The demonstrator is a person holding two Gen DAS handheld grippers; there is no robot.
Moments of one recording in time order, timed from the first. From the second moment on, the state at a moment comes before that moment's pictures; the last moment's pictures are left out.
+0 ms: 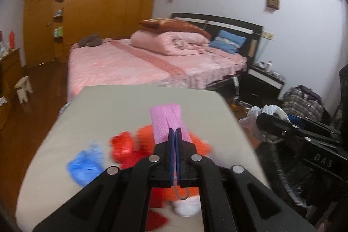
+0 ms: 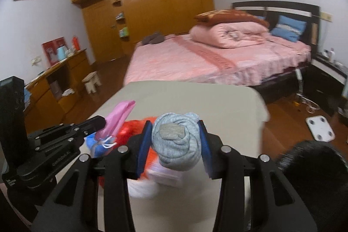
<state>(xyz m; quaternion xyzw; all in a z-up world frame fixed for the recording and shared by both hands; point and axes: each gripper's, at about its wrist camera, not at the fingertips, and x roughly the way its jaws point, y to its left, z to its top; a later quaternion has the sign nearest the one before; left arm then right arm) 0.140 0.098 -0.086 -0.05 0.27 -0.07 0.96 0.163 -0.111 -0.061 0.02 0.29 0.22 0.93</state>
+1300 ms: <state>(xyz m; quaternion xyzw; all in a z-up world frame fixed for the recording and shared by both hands) 0.138 -0.041 -0.092 0.00 0.26 -0.16 0.95 0.114 -0.287 -0.094 0.04 0.29 -0.01 0.96</state>
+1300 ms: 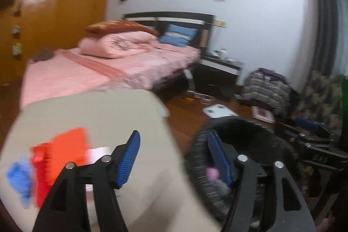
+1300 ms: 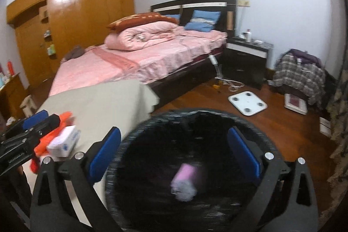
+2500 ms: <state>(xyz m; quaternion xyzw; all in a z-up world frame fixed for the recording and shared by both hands) 0.144 0.214 -0.183 -0.06 0.35 0.12 0.93 0.220 -0.029 -0.145 -0.02 0.35 0.21 0.91</state>
